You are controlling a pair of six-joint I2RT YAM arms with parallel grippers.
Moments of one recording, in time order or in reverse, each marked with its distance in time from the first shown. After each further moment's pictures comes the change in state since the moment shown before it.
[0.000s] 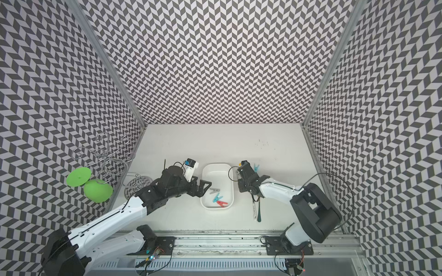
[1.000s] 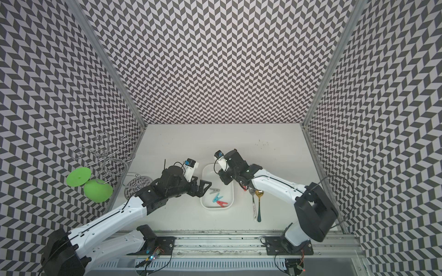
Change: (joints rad) left arm 0.000 0.000 0.000 0.001 0.003 0.000; right arm 0.133 0.056 0.330 -0.066 -0.278 -0.377
